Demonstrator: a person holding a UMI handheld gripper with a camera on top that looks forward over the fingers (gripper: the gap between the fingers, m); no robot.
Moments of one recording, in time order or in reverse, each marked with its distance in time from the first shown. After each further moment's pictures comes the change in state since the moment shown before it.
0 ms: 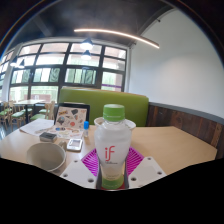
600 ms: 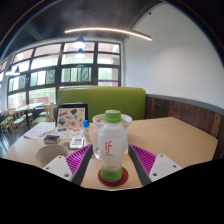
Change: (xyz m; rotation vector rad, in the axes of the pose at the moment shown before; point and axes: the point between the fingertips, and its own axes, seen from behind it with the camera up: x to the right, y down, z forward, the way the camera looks) arm 0.005 0.003 -0.030 -0.064 0.004 0.096
